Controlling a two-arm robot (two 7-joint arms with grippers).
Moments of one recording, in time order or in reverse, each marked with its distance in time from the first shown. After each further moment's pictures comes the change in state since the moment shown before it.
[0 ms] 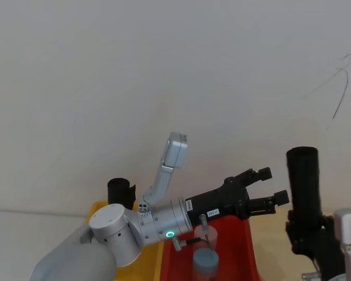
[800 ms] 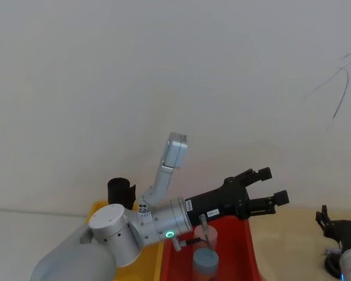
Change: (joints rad) left arm 0.000 0.000 0.000 0.000 0.000 0.000 0.000; right arm 0.232 -0.089 0.125 0.295 -0.043 0.137 -0.238
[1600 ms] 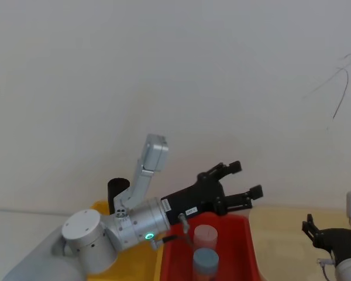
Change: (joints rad) left arm 0.151 0.128 0.004 -0.315 0.066 -0.002 0.236; right arm -0.084 0.007 -0.015 -0.128 -0.006 0.068 0.106
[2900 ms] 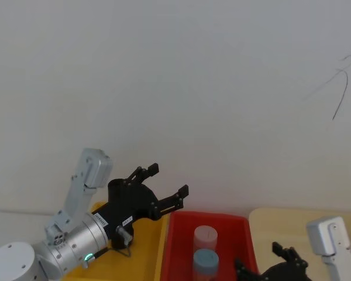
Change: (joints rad) left arm 0.333 0.258 -0.085 -0.551 0.172 0.108 0.519; right arm -0.255 0.143 -0.139 -0.436 0.161 0.211 0.455
